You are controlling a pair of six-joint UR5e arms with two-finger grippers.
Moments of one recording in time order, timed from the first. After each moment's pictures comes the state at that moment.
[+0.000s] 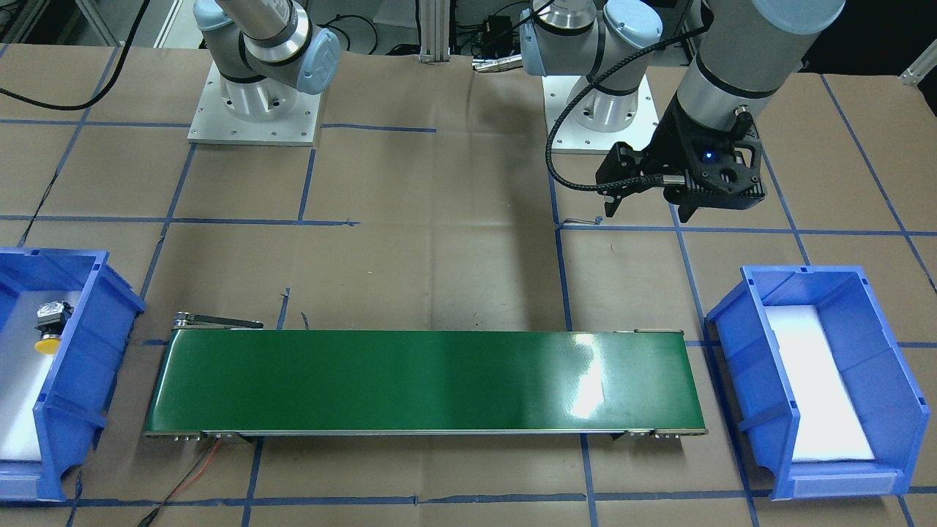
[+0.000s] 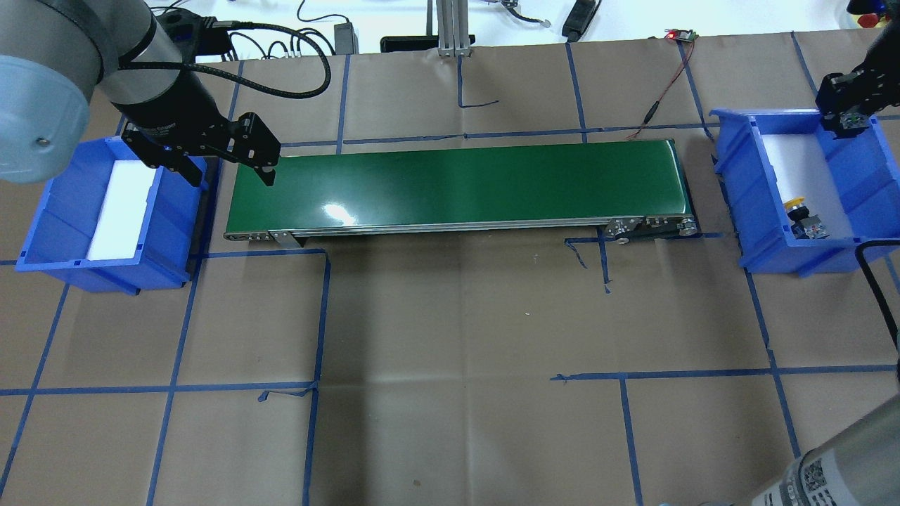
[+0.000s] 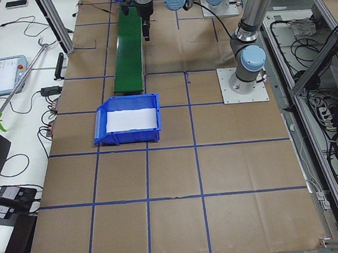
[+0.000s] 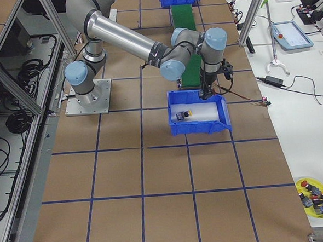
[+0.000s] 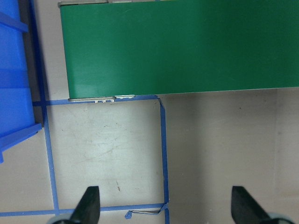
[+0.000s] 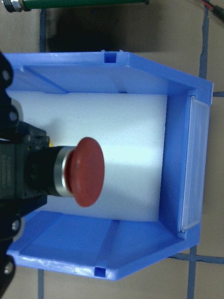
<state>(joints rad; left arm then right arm) -1.52 -1.58 -1.62 -1.51 1.55 0.11 1.09 -1.14 1.41 -1.88 -1.61 -0.53</state>
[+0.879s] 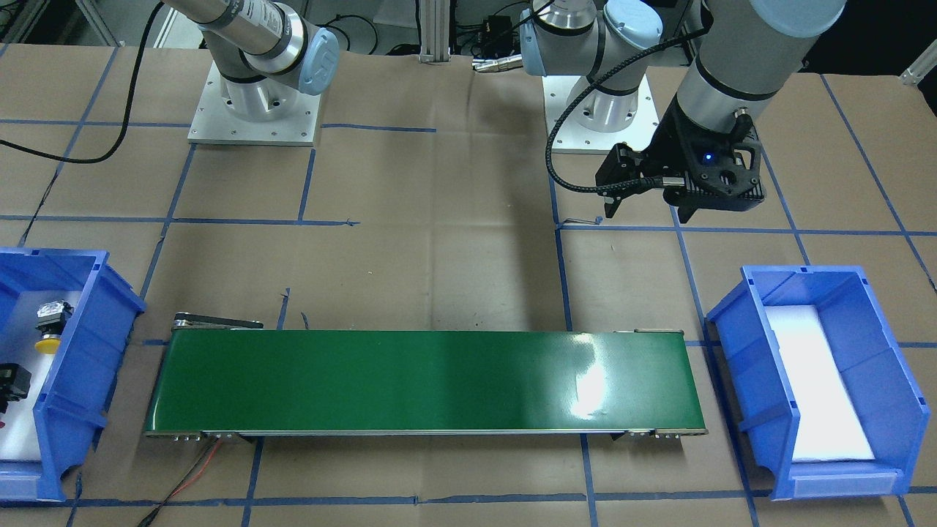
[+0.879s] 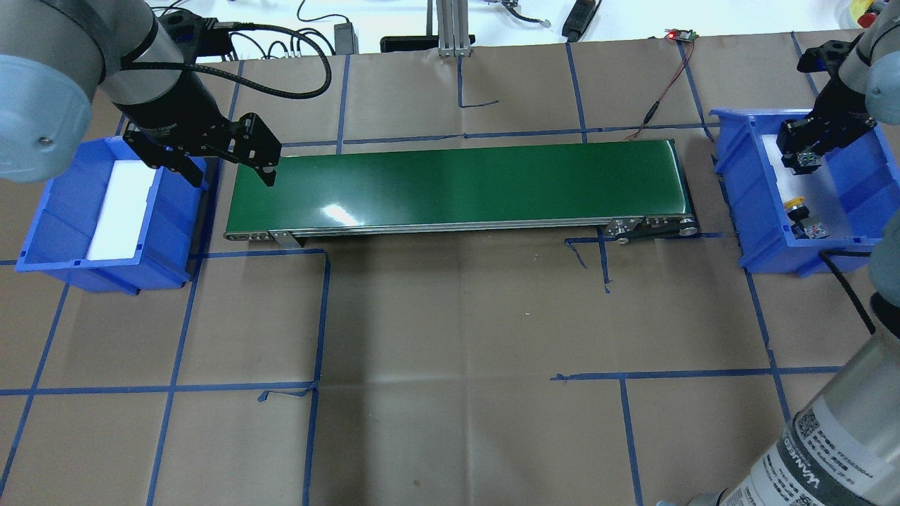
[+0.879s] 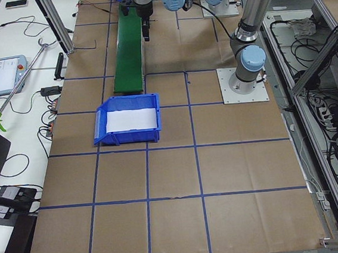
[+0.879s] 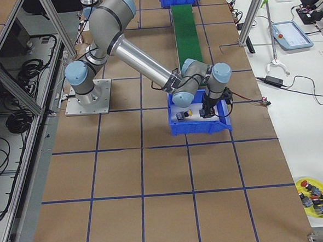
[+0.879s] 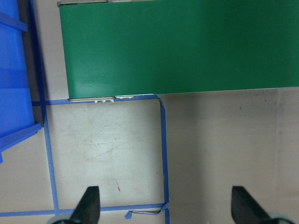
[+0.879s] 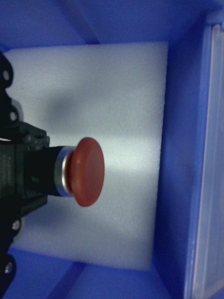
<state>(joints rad) -1.52 -1.59 -1.62 -1.51 1.55 0.11 1.09 -0.97 1.42 -1.98 -1.62 -0.53</state>
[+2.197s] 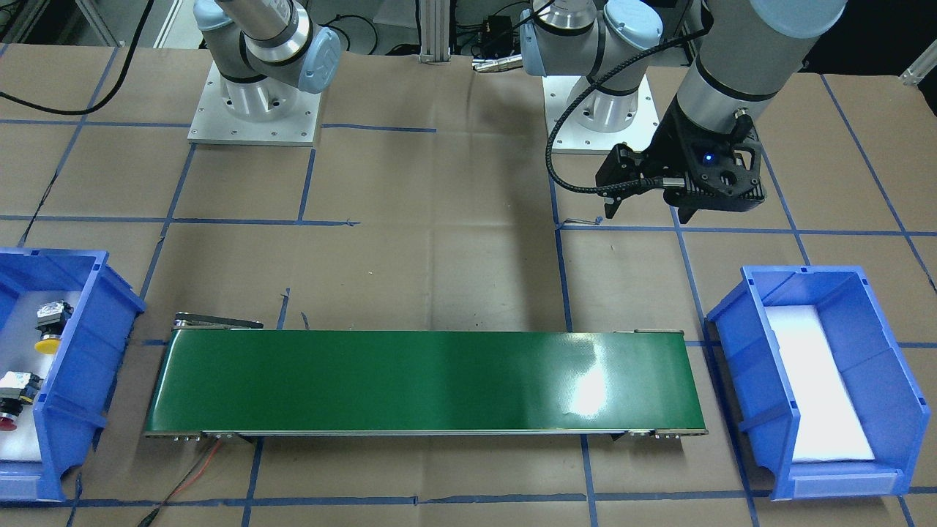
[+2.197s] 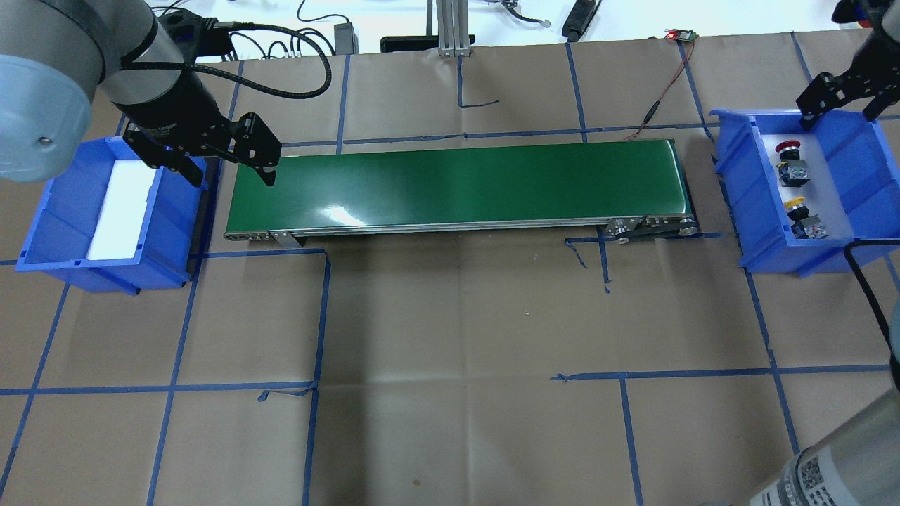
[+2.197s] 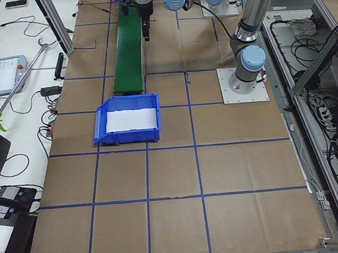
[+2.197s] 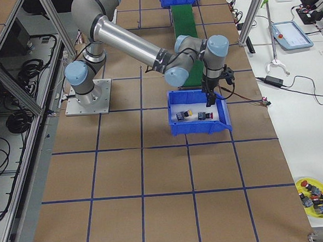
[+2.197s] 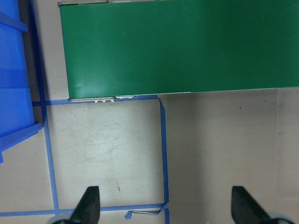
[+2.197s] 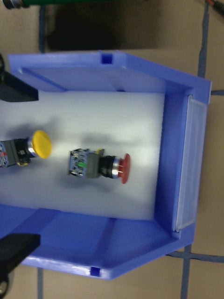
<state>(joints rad) -1.52 -1.59 -1.62 -1.51 1.55 0.11 1.12 -1.19 1.41 -1.84 -1.64 -0.51</state>
